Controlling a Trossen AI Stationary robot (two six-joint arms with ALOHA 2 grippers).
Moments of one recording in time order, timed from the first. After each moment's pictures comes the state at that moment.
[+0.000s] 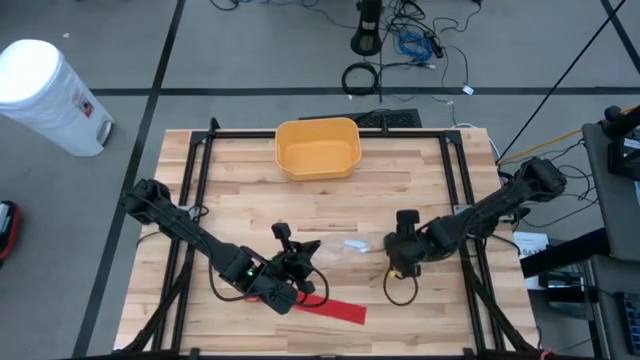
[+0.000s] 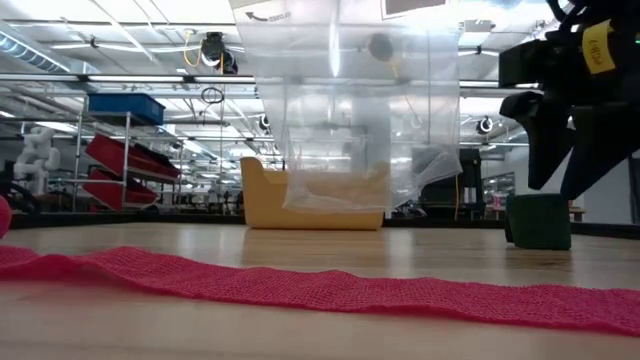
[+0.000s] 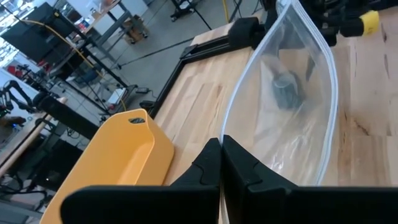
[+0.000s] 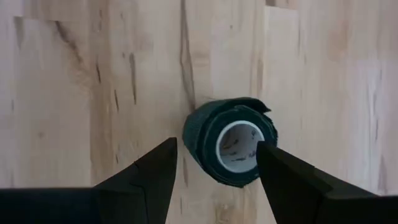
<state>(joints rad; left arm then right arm) -0.55 1.71 1.35 -0.40 -1.06 -0.15 0.44 1.38 0.80 -0.78 0.31 0.39</state>
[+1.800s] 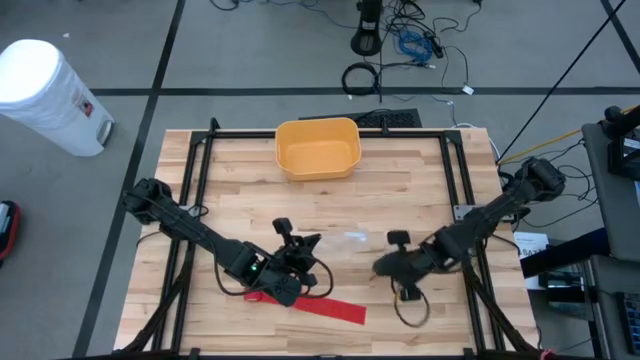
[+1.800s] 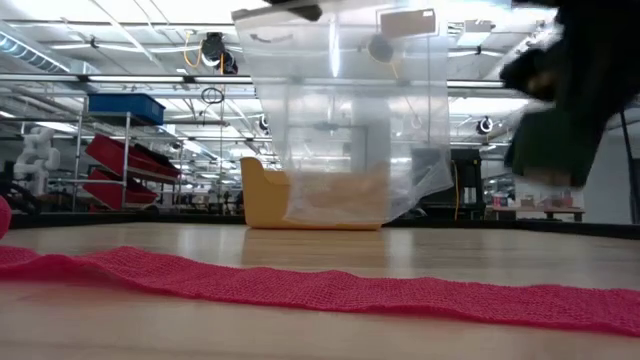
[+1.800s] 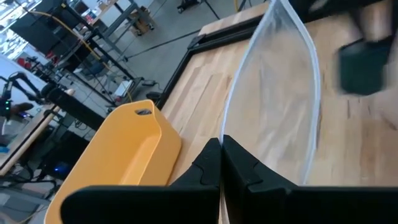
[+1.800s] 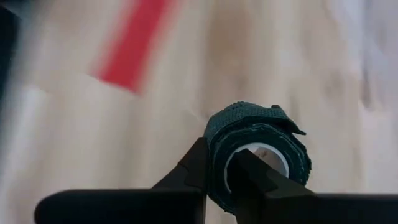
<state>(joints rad) -0.51 1.71 1.32 -0.40 -1.06 -0.16 0.57 1.38 0.90 -0.60 0.18 0.43</state>
